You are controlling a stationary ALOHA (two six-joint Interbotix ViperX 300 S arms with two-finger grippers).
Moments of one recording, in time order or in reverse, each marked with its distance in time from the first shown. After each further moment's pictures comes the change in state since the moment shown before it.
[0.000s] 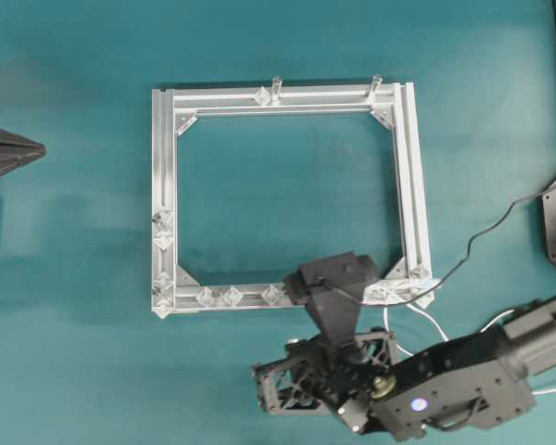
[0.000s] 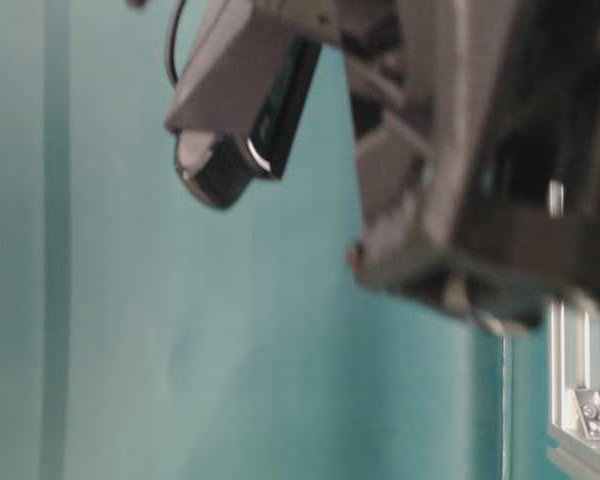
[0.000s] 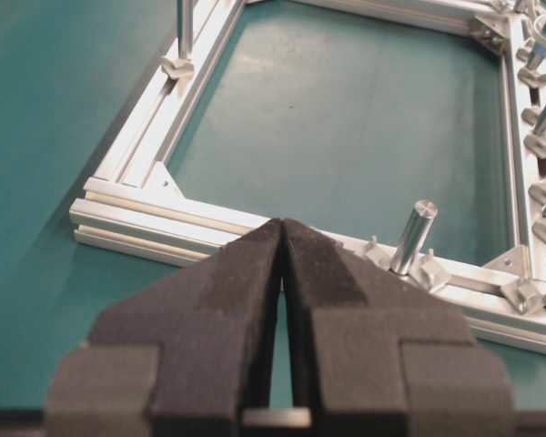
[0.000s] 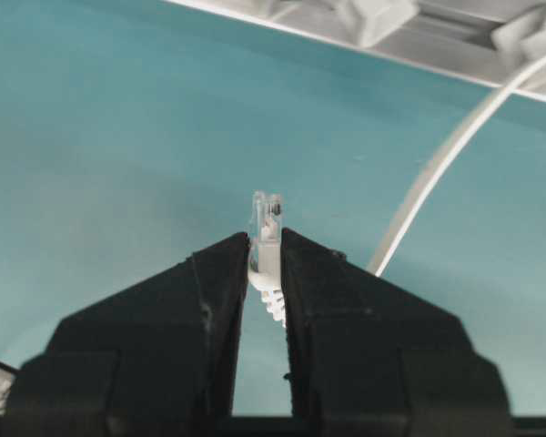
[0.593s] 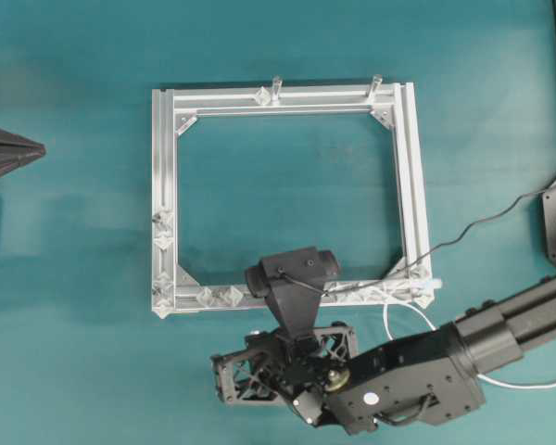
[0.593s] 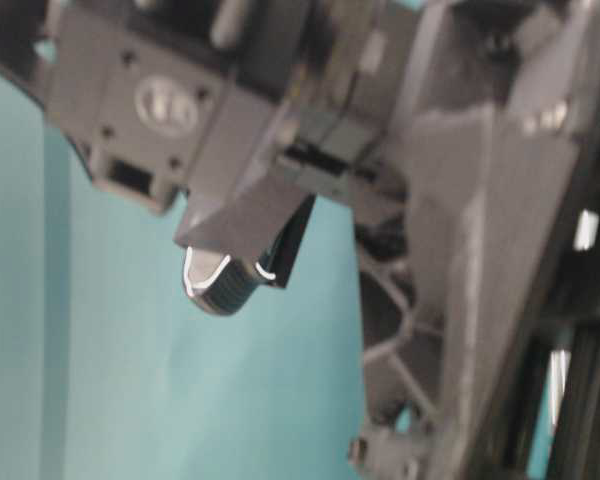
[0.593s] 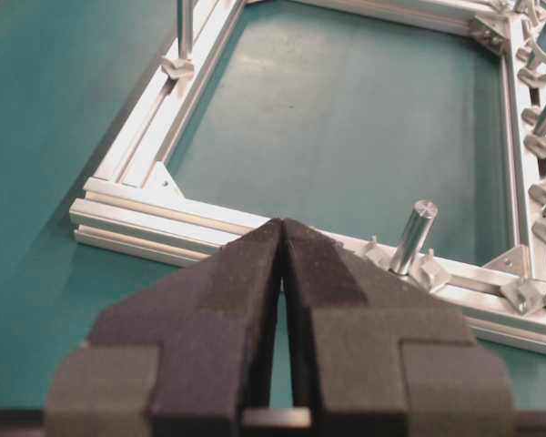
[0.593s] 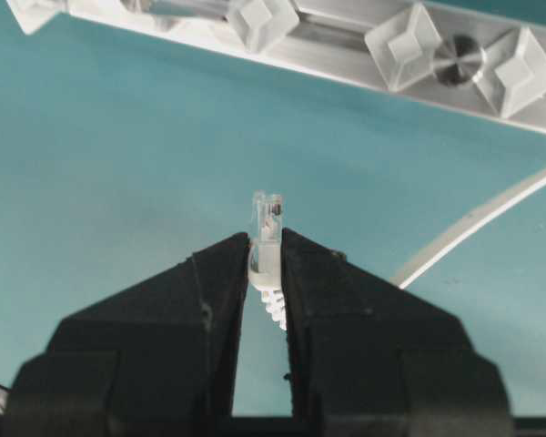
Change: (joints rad) left arm 0.000 0.000 0.000 0.000 0.000 0.000; right arm -0.049 0.091 -0.127 -0.035 0.002 0.000
